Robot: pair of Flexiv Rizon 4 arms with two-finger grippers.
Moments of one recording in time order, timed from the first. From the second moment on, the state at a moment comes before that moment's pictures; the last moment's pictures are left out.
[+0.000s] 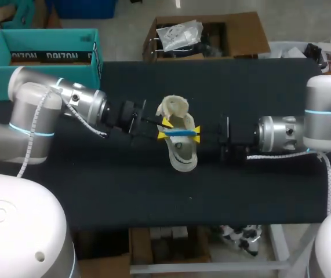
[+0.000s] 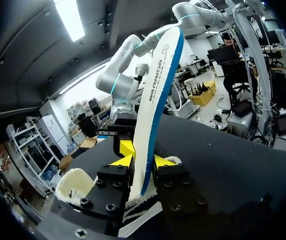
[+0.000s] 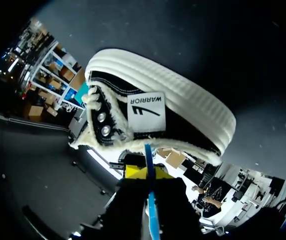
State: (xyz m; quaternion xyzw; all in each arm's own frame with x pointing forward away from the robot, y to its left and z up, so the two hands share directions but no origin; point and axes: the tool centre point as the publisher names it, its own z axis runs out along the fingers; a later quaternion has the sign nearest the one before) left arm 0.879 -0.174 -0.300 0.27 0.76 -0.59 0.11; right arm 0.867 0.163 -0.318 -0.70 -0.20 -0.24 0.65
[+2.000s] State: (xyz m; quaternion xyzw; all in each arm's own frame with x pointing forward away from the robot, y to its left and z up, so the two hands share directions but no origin) left arm 0.884 -0.181 -0.303 0.35 0.76 -0.54 0.10; right arm 0.841 0.166 -0.314 -0.78 -0.22 -0.28 0.52
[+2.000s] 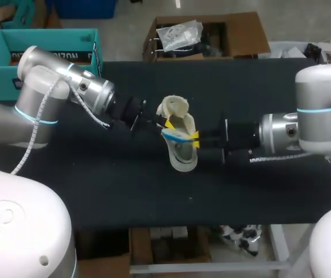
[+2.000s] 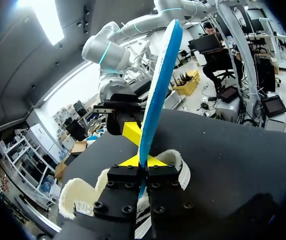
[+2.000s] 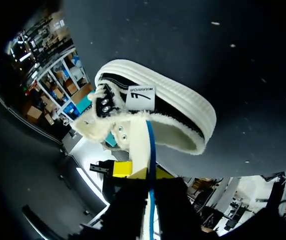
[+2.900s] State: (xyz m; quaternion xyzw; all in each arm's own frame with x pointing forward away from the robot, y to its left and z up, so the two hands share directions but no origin) left arm 0.900 -0.179 -0.319 0.35 0.76 -0.54 0.09; right arm 0.862 0.176 -0.343 -0.79 -0.22 -0.28 0.49
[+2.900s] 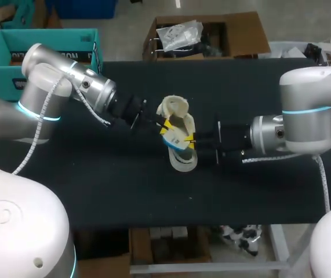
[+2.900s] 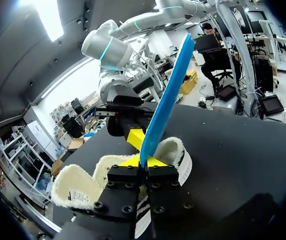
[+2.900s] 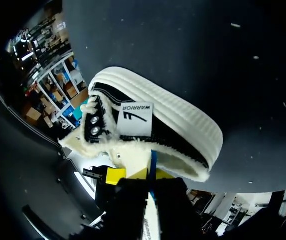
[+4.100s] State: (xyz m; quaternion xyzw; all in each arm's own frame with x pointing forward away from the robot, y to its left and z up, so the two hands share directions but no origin) left arm 0.876 -0.177 -0.316 0.37 0.75 -0.55 0.08; right arm 0.878 0.169 -0.357 -0.80 -0.20 -0.30 0.48
